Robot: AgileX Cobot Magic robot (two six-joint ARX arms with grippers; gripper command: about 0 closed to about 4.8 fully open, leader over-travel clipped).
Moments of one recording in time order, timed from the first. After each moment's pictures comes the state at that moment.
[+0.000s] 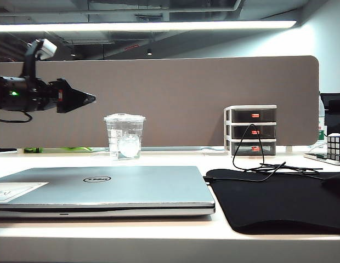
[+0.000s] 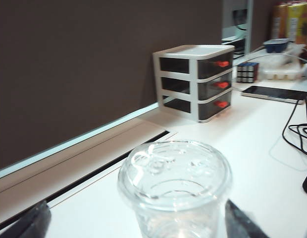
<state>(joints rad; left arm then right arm) 0.04 1.94 0.93 1.09 0.85 0.10 0.06 0.00 0.01 -0.09 -0.03 0.05</state>
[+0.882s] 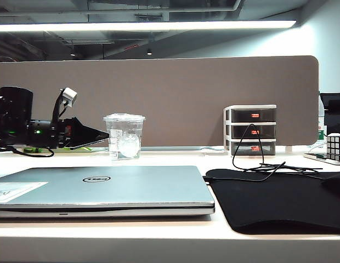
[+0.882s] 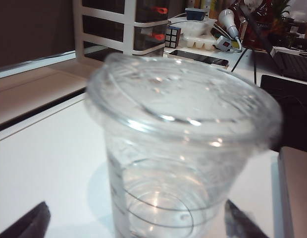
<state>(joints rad) 0.05 2.35 1.45 0.74 1.23 0.10 0.06 0.00 0.01 -0.09 -0.03 0.05</state>
